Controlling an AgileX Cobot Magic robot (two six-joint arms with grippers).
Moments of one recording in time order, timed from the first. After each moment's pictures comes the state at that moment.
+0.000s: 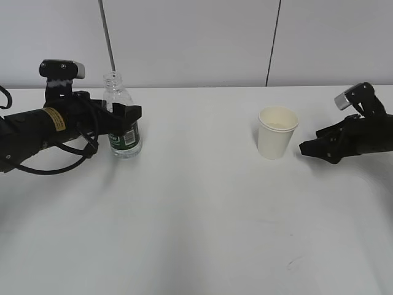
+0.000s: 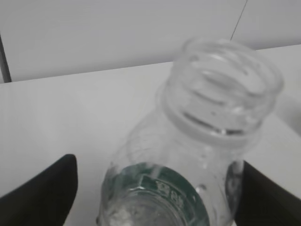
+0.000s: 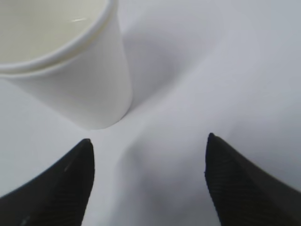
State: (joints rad) left arm -0.21 2.00 -0.93 0.54 -0.72 -0.46; right arm -0.26 2.13 -1.16 -1.61 -0.71 0.96
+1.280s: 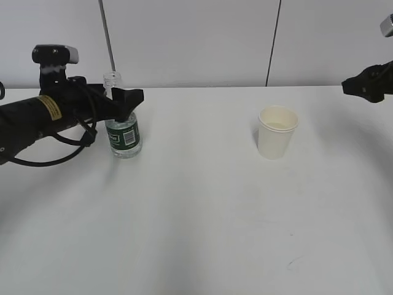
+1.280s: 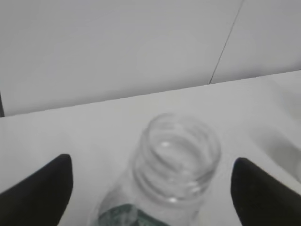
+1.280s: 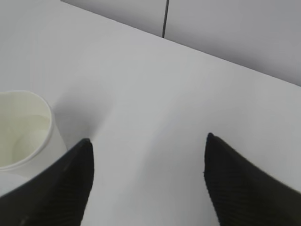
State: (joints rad) left arm -0.21 1.95 -0.93 0.55 -0.77 -0.49; right arm -0.26 1.77 -1.15 -1.84 -0.44 1.40
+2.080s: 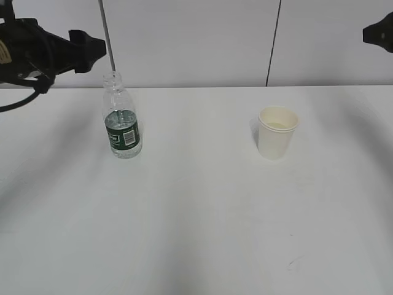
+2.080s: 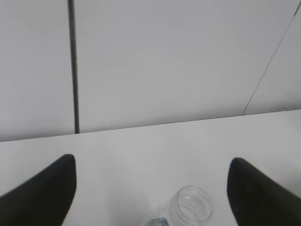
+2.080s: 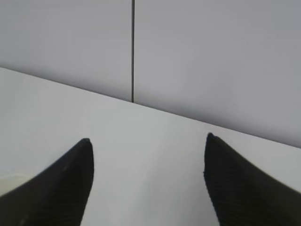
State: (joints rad) left arm -0.21 1.60 -0.93 0.52 -0.36 -0.58; right arm -0.26 1.65 -1.22 -1.85 -0.38 1.55
